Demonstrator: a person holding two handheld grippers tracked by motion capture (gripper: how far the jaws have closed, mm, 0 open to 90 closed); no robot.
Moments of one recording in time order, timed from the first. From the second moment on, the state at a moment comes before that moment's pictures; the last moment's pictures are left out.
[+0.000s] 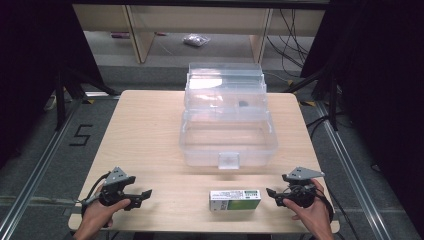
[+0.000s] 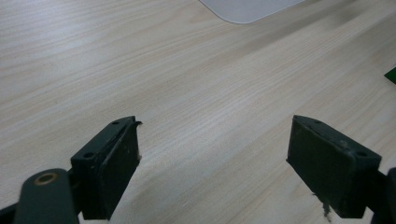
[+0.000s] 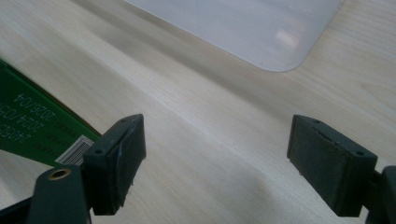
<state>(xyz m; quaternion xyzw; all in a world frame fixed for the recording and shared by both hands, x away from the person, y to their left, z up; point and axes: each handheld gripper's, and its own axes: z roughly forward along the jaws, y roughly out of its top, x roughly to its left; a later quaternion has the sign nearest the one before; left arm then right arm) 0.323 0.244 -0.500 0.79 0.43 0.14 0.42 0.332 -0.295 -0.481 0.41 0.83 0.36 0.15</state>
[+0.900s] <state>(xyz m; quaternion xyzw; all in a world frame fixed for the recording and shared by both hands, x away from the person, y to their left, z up) 0.324 0.247 -0.501 0.80 0.42 0.13 0.41 0.332 -0.299 -0.453 0.38 0.84 0.36 0.15</state>
